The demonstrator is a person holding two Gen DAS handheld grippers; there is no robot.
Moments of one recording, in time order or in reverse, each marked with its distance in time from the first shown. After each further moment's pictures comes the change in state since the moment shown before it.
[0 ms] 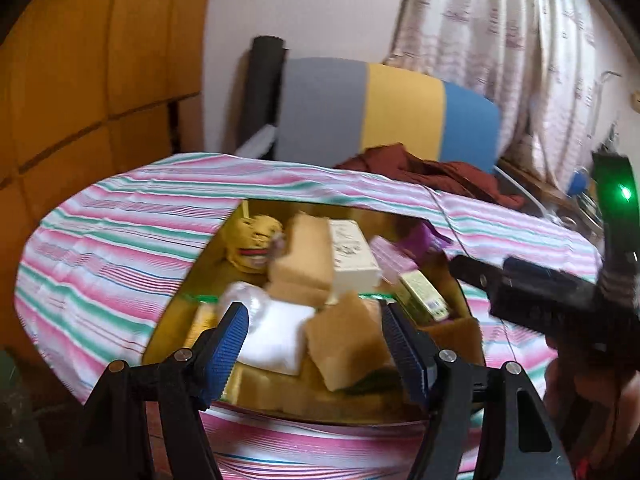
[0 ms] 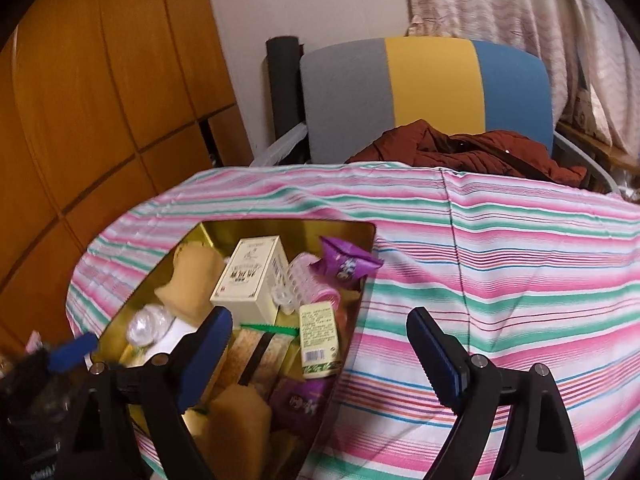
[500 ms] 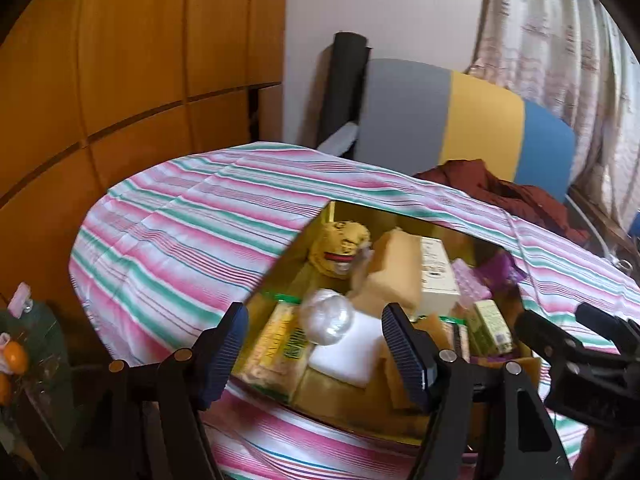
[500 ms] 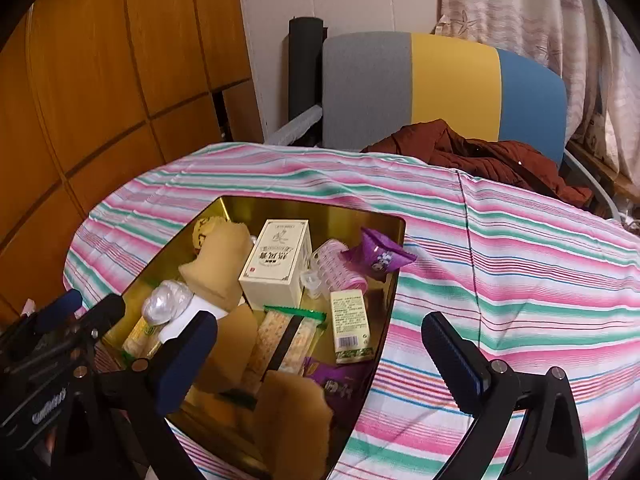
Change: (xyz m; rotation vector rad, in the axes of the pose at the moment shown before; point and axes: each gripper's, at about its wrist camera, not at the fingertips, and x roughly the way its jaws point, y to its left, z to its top) left arm 0.001 0.031 0.011 -0.135 0.021 0.251; right arm -0.005 0.039 0.006 -0.090 0.077 -0.038
